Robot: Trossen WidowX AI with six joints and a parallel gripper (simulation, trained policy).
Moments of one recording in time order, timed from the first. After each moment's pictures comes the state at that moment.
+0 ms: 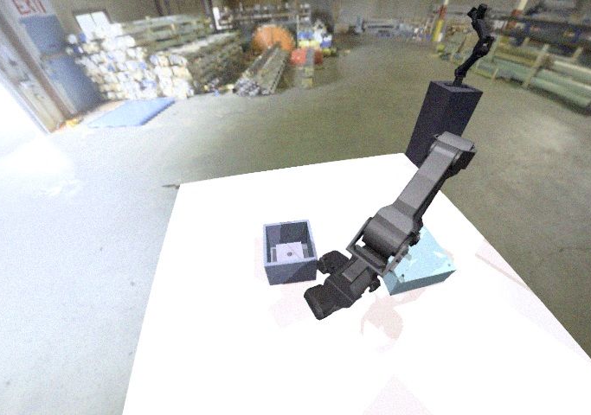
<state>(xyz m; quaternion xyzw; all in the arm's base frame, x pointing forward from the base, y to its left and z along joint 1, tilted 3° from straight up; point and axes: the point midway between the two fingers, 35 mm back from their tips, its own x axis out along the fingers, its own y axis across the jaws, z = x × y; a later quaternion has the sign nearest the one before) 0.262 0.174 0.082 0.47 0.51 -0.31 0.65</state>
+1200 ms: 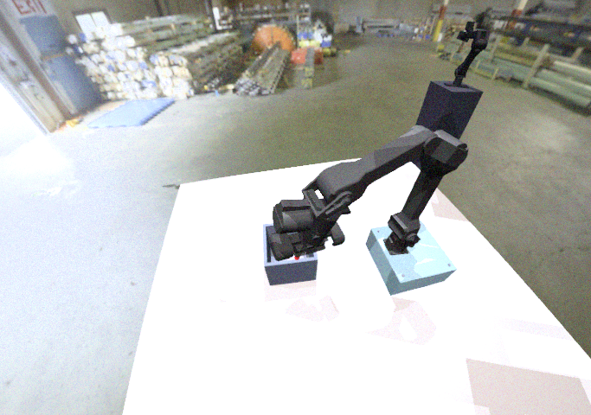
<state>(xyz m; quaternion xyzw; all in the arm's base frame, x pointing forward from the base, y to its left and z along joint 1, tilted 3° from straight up) 0.325 0.048 0.117 0.44 0.46 -0.39 0.66</state>
